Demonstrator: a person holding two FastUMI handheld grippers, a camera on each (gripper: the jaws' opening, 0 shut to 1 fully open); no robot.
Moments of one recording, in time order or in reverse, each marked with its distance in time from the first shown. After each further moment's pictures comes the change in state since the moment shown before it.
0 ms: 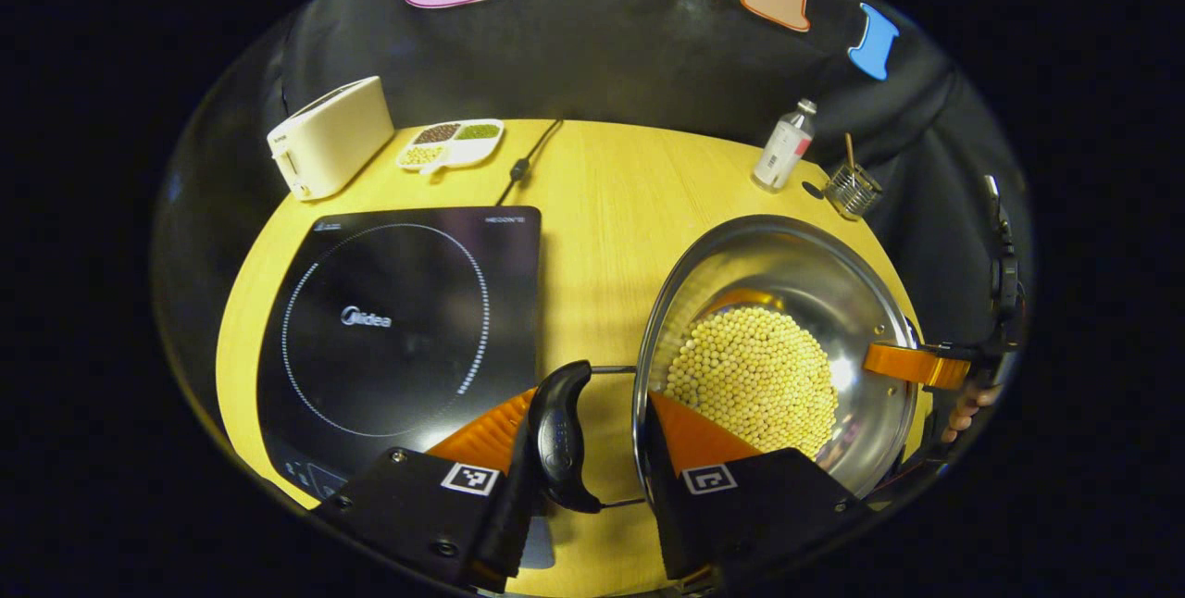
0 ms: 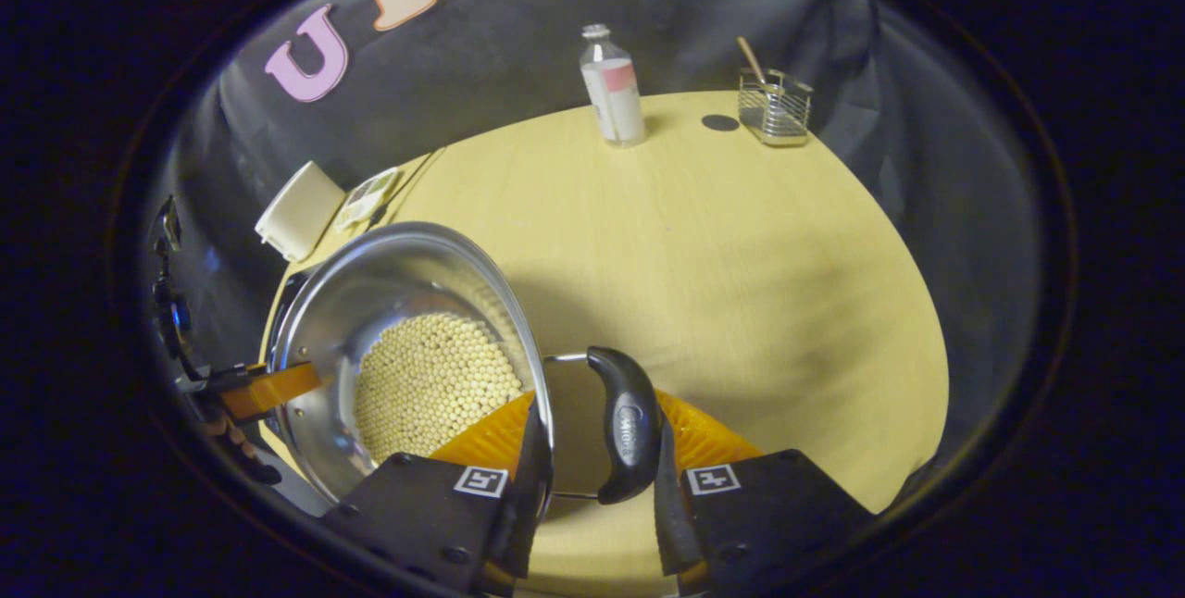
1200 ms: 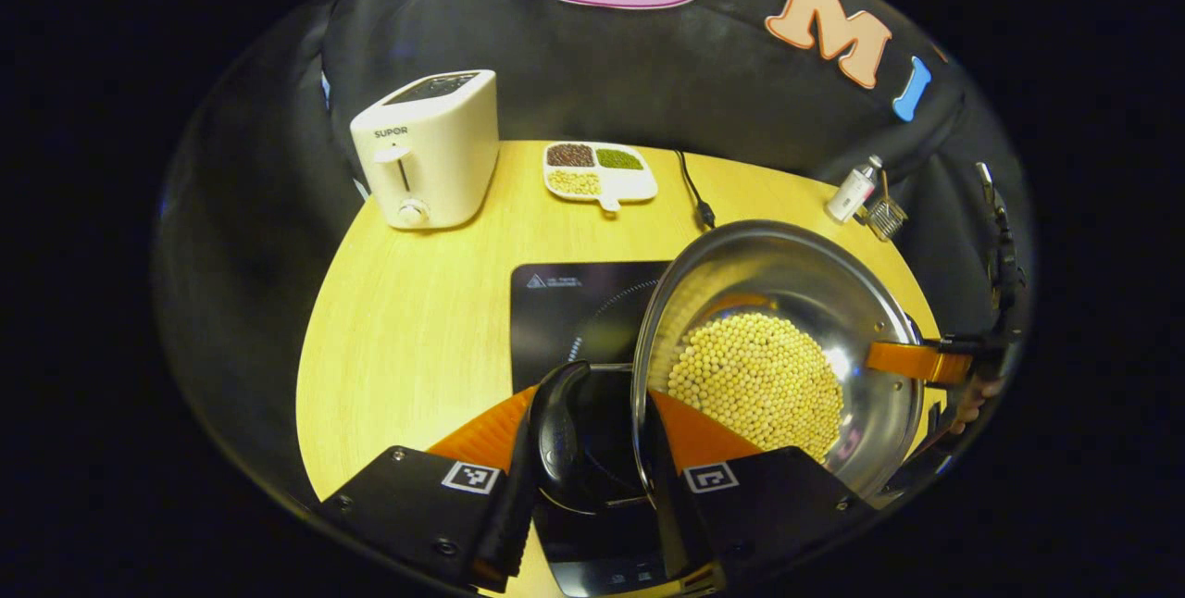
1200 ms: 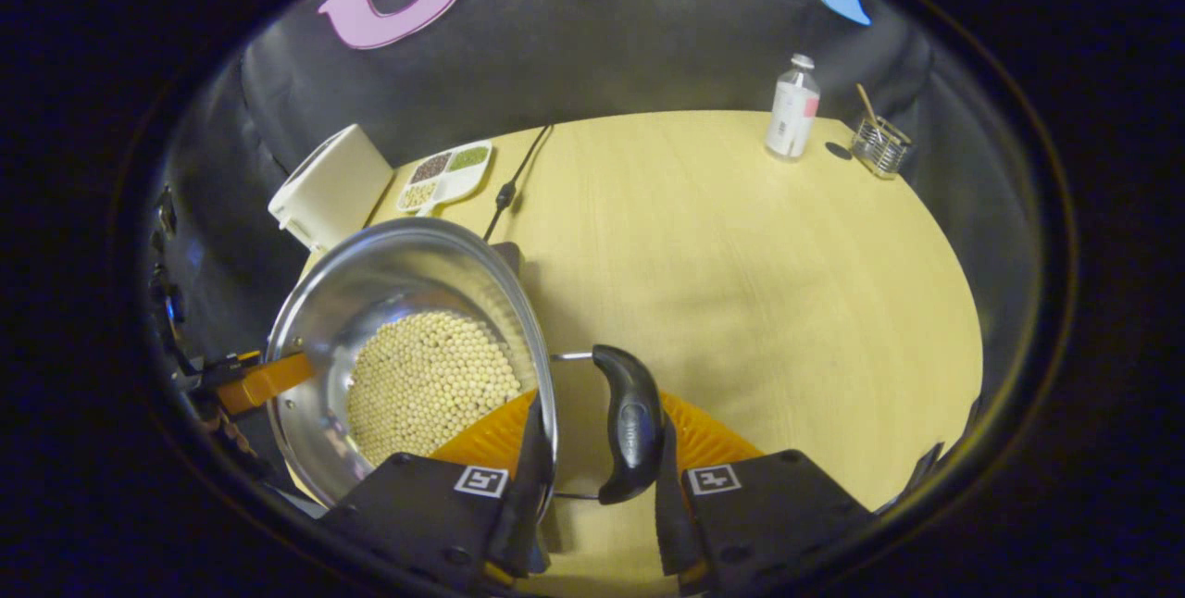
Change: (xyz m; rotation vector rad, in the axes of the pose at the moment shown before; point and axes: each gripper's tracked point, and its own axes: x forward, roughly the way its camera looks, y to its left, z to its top) left arm -0.004 0.256 0.061 0.061 -0.072 -0.070; right arm 0.035 0.264 -0.011 -0.031 0.010 -0.100
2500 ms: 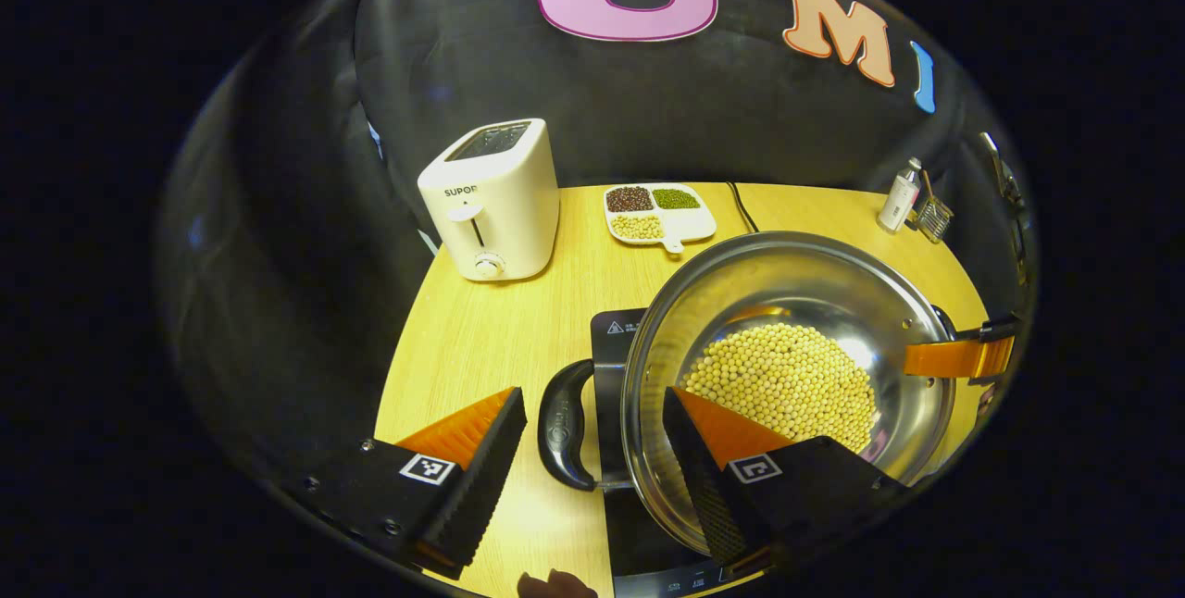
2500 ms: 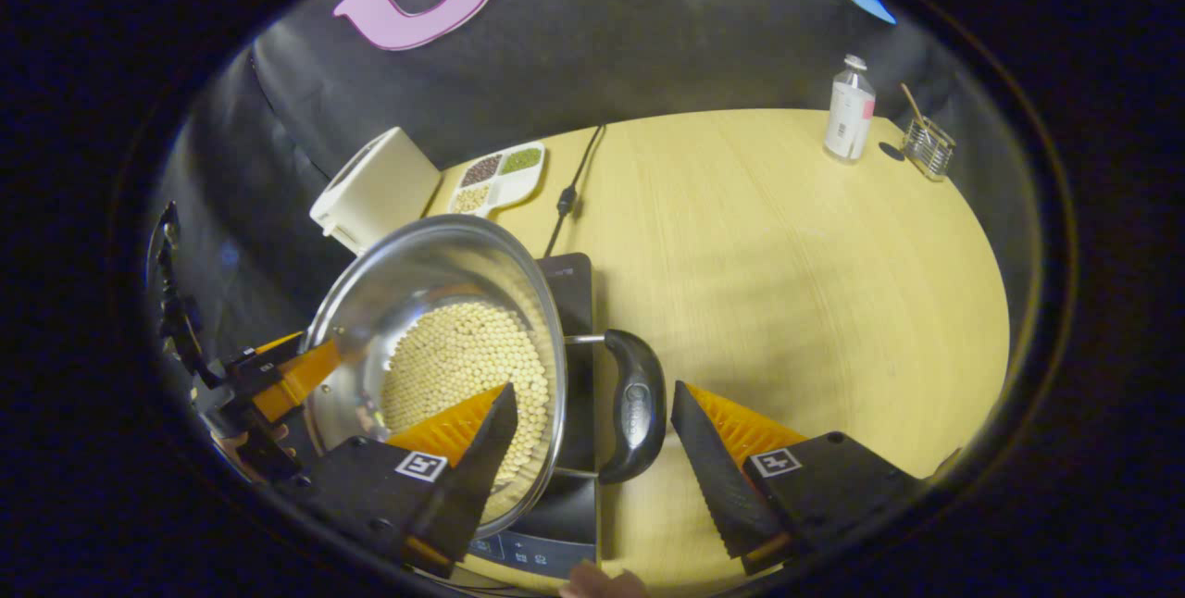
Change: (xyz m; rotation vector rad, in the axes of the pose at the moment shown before) left arm -0.025 0.031 0.021 0.067 -0.085 0.226; right arm -0.007 0.033 0.019 0.018 -0.001 0.171
